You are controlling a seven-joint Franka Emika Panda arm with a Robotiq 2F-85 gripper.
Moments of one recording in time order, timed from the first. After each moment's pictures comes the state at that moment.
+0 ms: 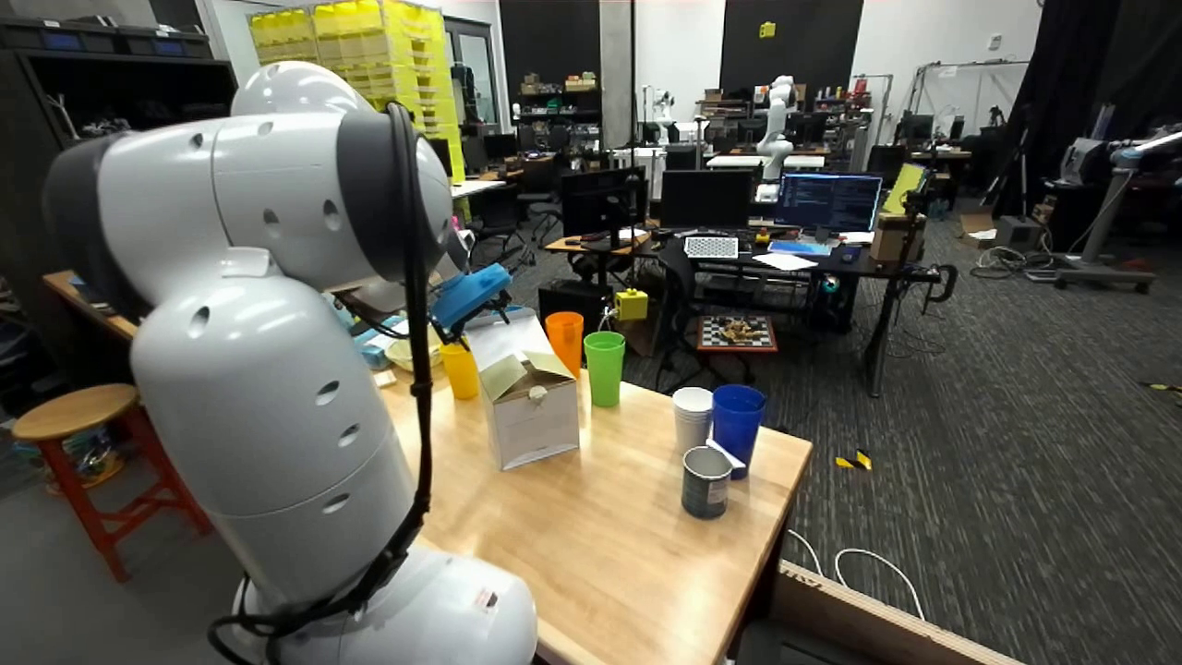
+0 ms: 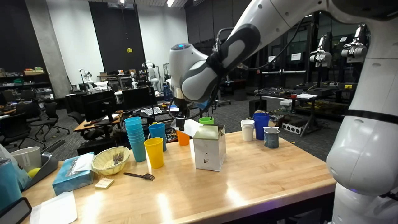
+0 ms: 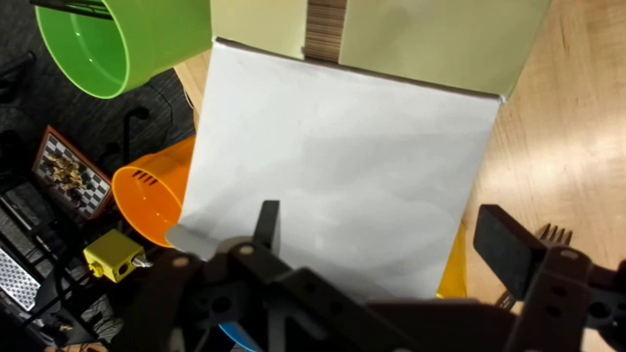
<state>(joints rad) 0.30 -0.12 0.37 -2.22 -0.42 2.45 -0.14</state>
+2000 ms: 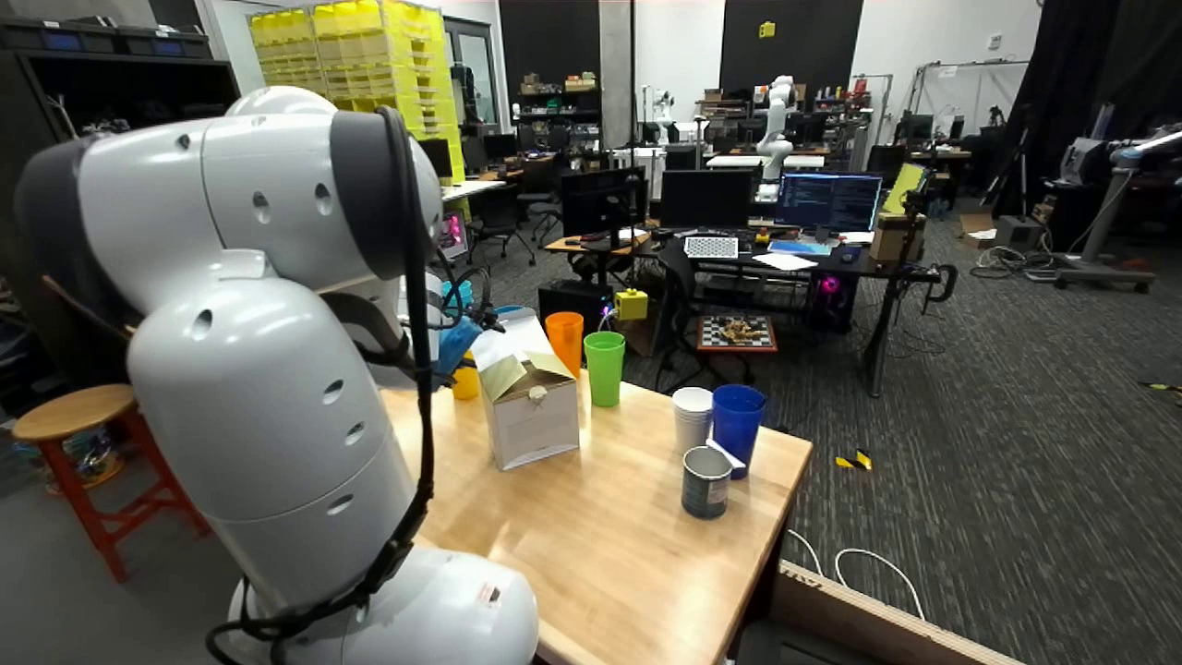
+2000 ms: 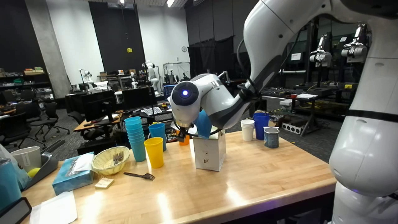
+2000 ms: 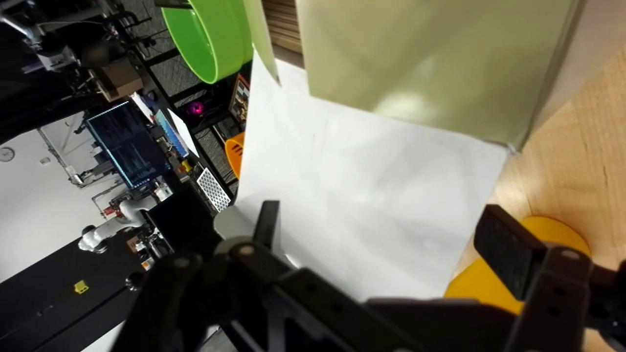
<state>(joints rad) 0.35 -0.13 0.41 -2.38 -1.40 2.49 0.85</state>
